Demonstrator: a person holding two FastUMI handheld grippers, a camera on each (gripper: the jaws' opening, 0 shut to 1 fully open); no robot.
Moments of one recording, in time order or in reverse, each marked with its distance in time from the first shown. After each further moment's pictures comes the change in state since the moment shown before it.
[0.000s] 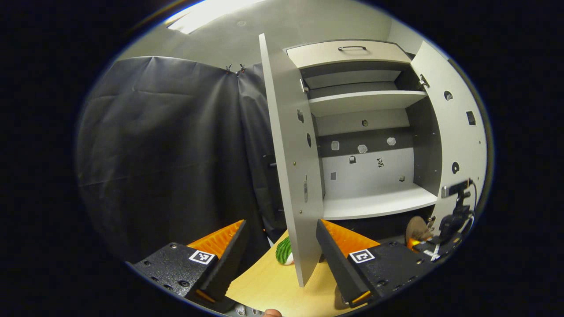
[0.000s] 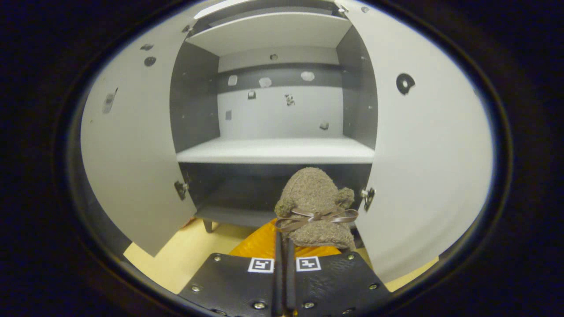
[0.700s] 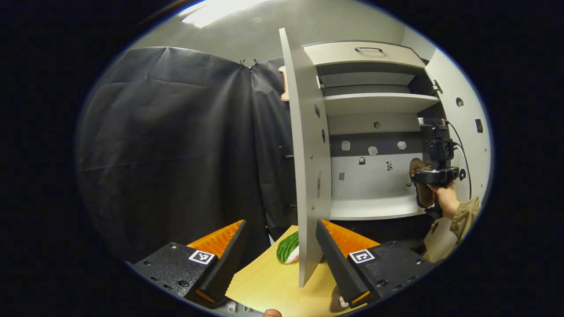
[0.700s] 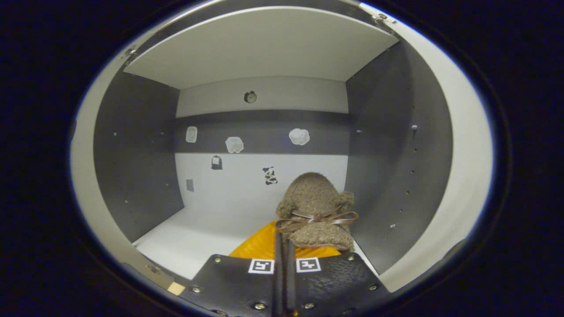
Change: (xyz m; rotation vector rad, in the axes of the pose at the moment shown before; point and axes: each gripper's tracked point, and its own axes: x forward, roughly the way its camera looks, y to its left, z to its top) left arm 0.008 0.030 -0.021 -0.073 0.034 0.085; right arm 0.169 -0.026 0.201 -0.019 -0.146 -0.094
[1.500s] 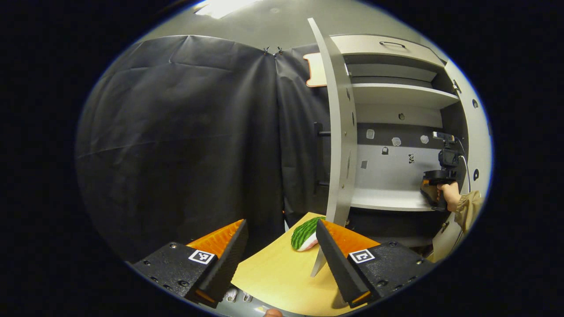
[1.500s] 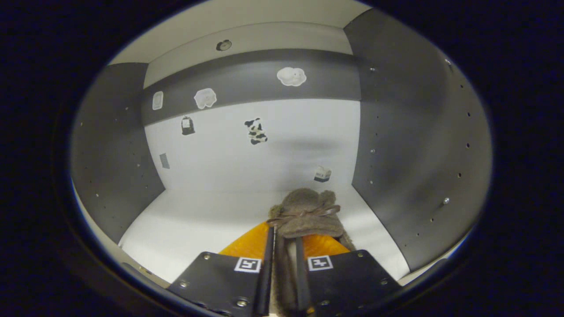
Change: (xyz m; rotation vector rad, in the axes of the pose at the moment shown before) left arm -0.013 0.028 -0.035 -0.062 0.096 0.103; right arm 0.058 -0.001 -0.068 0.066 0.226 -0.002
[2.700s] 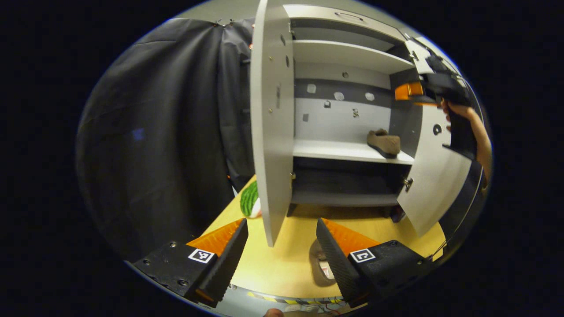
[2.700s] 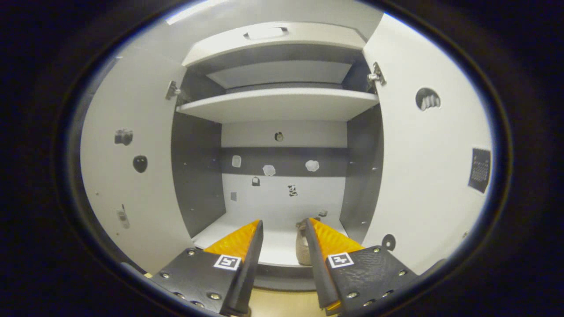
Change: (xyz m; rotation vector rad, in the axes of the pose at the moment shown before) left arm -0.012 -0.095 -0.131 0.097 0.287 -0.431; right arm -0.298 0.020 0.074 -0.073 -0.323 0.141
